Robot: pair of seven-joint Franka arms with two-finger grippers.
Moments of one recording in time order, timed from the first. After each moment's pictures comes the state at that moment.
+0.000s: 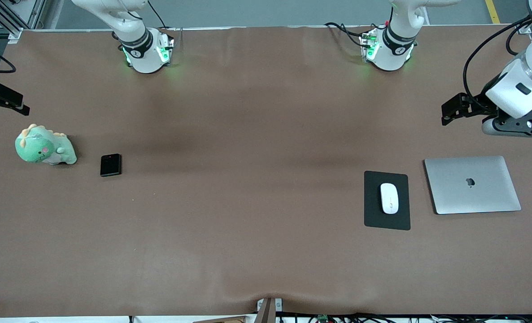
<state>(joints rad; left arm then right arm) -0.04 0.03 -0.10 -1.55 0.00 1.56 -0.04 -0.07 -0.03 -0.07 -1.59 0.03 1.50 -0.20</state>
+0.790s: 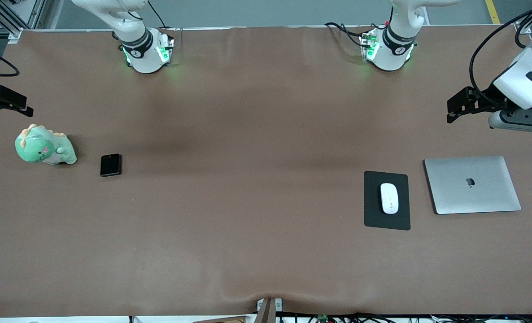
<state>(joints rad) -0.04 0.03 -0.10 -1.51 0.00 1.56 0.01 -0.07 -0.02 -0.07 -1.58 0.03 1.49 -0.20</state>
